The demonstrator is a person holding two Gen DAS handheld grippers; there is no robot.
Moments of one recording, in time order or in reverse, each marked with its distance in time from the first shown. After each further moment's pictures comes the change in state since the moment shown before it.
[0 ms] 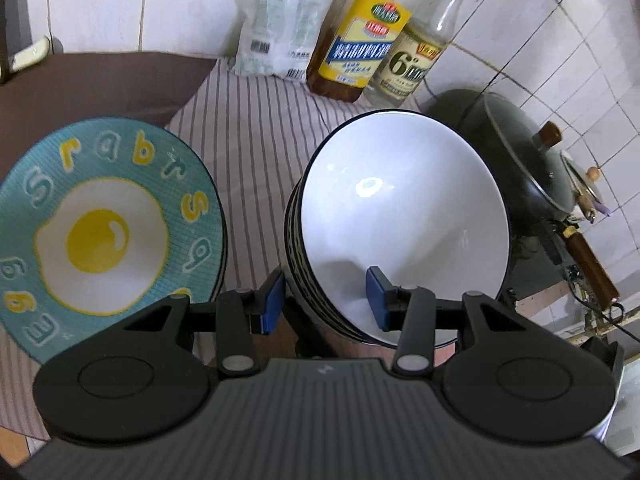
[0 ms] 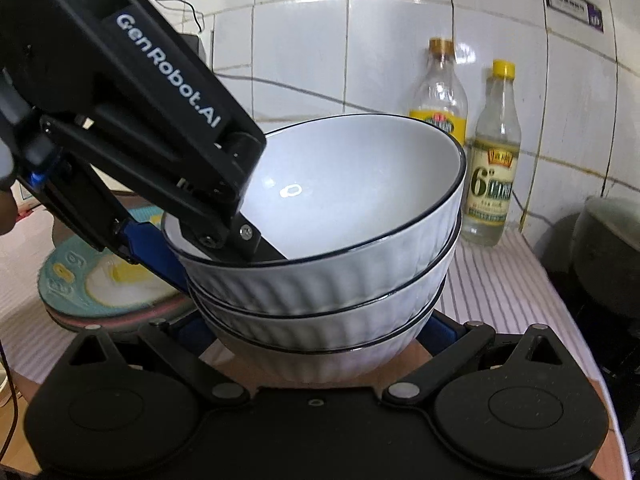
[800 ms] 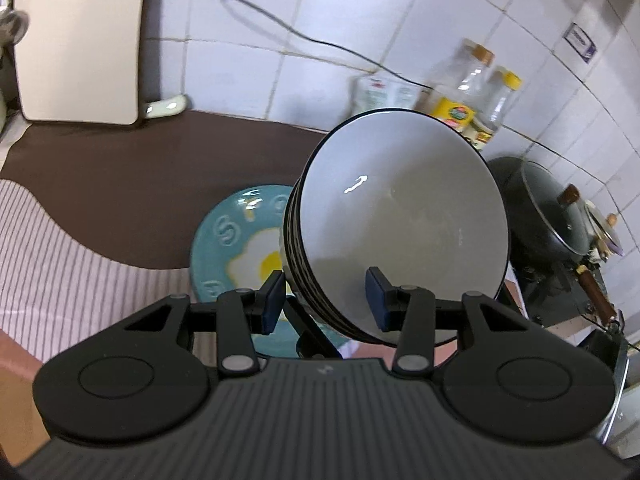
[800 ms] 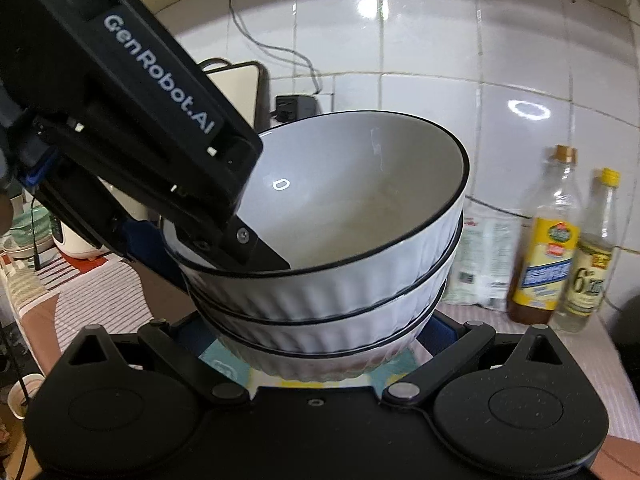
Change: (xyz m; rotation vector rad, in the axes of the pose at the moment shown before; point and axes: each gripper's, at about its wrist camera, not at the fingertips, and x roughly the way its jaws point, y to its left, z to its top) left arm -0.139 0.088 0.009 -0.054 -0.124 0.132; right arm 0.003 0.125 0.071 -0.049 -0.080 0.146
